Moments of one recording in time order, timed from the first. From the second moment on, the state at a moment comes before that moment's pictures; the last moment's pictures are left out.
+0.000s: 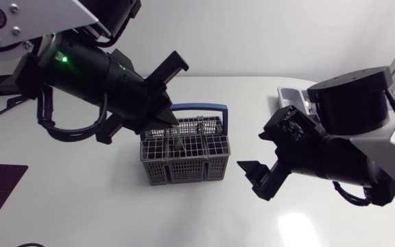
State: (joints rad) left arm -0.68 1.43 1.37 -0.86 0.18 -1.12; right arm 0.64 1.04 0.71 -0.38 0.04 -0.30
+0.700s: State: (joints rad) left arm -0.67 1.54 1.43 -0.87 0.41 -1.15; right arm 0.73 1.03 0.70 -0.26 -0.08 -0.29
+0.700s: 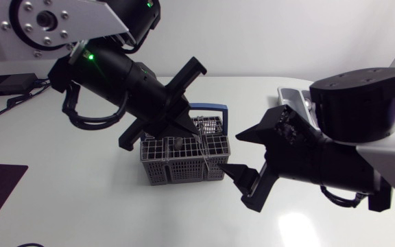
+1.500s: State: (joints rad) left arm -0.64 1.61 1.49 -0.91 0.52 -1.15; right arm 0.76 1.23 0.72 -0.09 -0.09 -0.29
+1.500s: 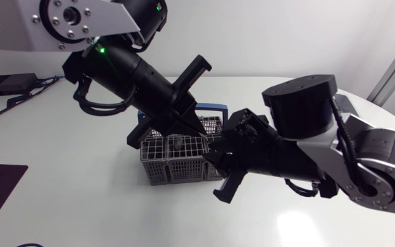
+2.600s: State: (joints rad) left arm -0.54 1.61 1.55 -0.91 0.57 -1.14; right arm 0.67 1.12 0.69 -0.22 -0.14 -0.33
